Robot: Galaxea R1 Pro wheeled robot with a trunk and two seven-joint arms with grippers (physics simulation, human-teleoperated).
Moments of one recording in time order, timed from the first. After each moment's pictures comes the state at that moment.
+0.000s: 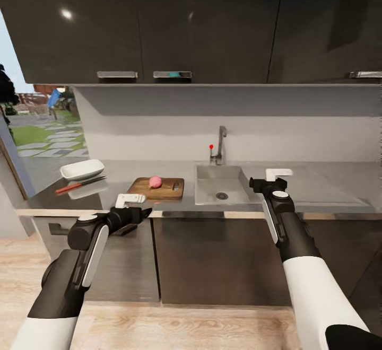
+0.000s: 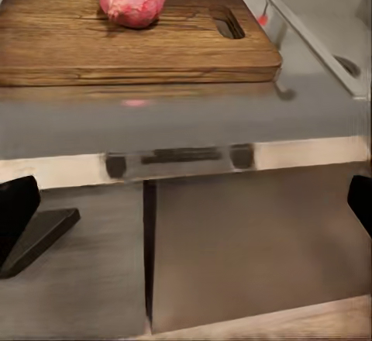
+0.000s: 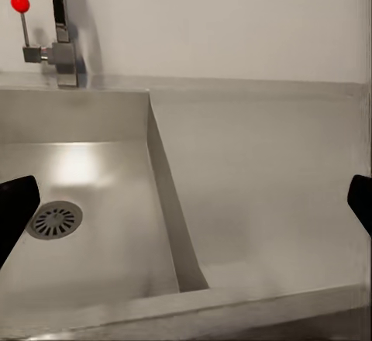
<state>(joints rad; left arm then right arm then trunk) -0.54 0.02 -0.03 -1.55 0.06 0.91 -0.16 -0.82 0.04 -0.08 -1.11 0.18 0.48 -0.14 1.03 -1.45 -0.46</state>
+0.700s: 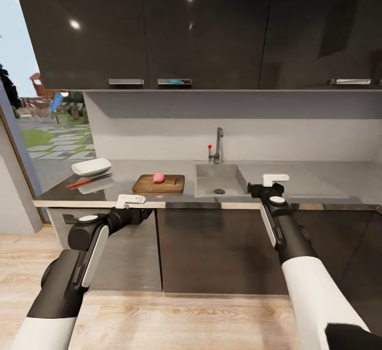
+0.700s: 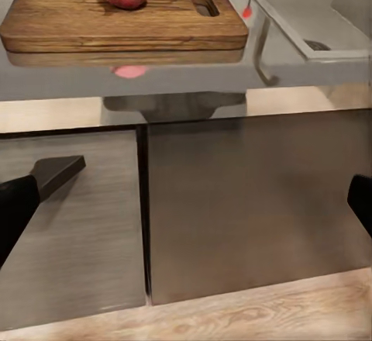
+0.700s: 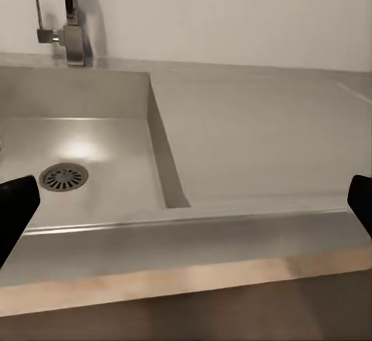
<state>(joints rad) -0.54 0.03 -0.04 -1.54 0.07 0.90 -0.17 -0.82 0.03 -0.08 -1.01 0.18 0.41 -0.14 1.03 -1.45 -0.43</state>
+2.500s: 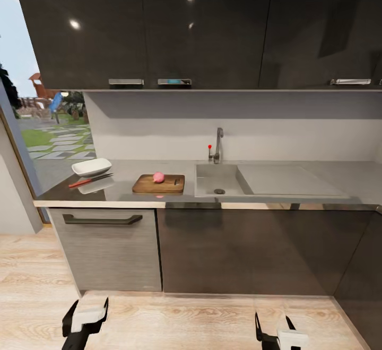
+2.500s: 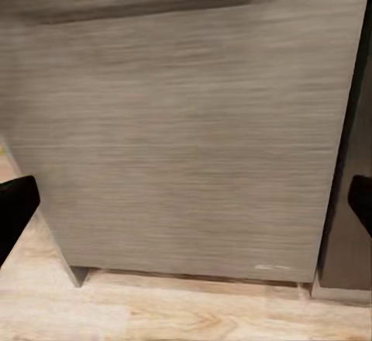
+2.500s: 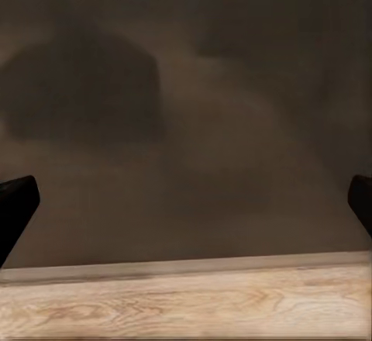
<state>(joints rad) -0.48 0.14 -0.03 0.08 0.08 -1.03 0.04 -0.36 -0.01 -0.10 -0.02 0.17 -1.04 -0.19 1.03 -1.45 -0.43</state>
